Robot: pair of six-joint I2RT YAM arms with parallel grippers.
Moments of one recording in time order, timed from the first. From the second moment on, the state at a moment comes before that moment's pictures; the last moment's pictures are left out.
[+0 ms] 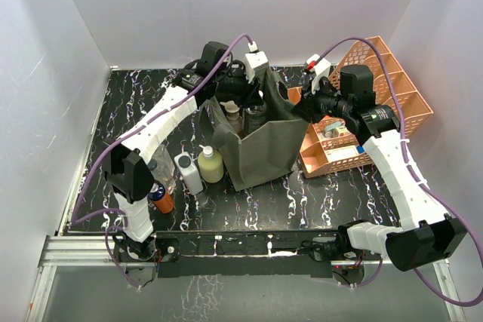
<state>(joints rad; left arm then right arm) -0.58 1.85 1.87 -0.58 0.62 0.31 0.25 1.21 1.34 -0.63 -0.52 -0.20</state>
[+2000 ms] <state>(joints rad) -0.60 1.85 1.63 -0.38 0.33 0.33 0.25 1.22 1.33 -0.61 -0.52 -0.21</state>
